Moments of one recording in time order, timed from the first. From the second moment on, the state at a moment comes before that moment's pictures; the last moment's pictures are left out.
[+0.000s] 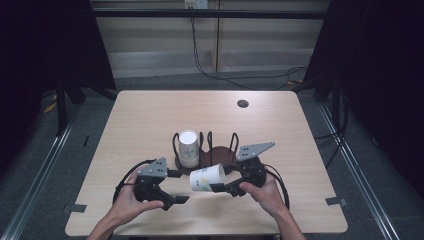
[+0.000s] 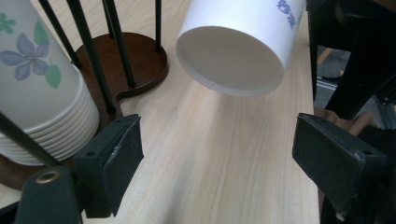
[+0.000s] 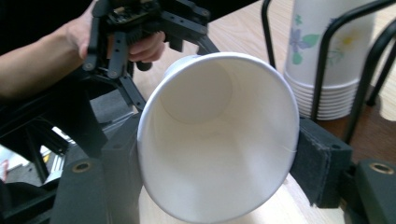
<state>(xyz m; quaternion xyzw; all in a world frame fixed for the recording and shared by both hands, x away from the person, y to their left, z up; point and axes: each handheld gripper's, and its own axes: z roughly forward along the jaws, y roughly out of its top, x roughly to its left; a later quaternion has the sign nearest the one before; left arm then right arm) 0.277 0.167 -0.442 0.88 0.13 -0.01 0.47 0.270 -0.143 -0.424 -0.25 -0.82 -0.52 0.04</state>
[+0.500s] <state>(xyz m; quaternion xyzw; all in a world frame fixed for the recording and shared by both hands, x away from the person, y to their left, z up) 0.283 0.199 -0.442 0.85 0.17 0.02 0.51 0.268 -0.167 -0.423 -0.28 -0.83 -0.49 0.02</state>
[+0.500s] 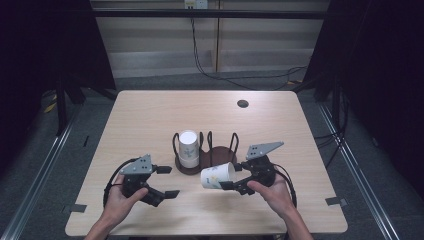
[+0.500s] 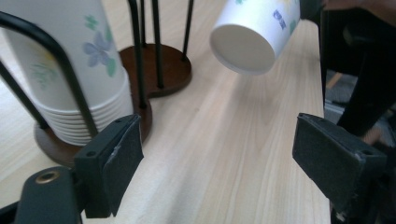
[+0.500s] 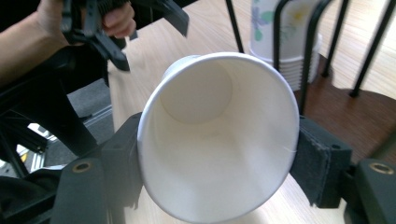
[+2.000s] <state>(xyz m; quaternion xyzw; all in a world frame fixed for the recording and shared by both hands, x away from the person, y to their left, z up) 0.293 0.208 -0.443 0.84 0.18 0.04 0.50 0.277 -0.251 -0.403 -0.39 -0.84 -0.38 -0.04</state>
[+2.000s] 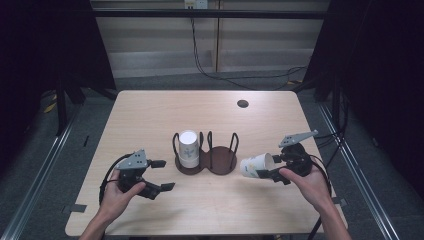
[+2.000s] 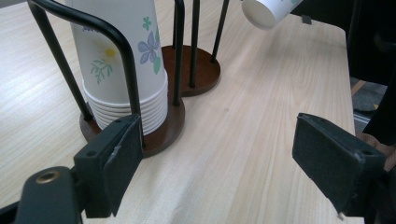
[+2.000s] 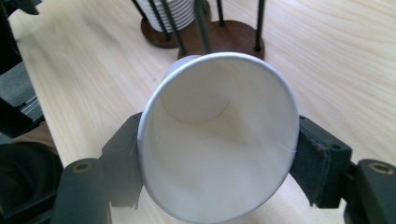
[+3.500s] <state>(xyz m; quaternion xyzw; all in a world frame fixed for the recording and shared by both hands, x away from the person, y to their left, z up) 0.293 0.220 -0.445 0.85 0.19 0.05 0.49 0.364 -0.236 -0.398 -0.45 -0.87 -0.17 -0.04</state>
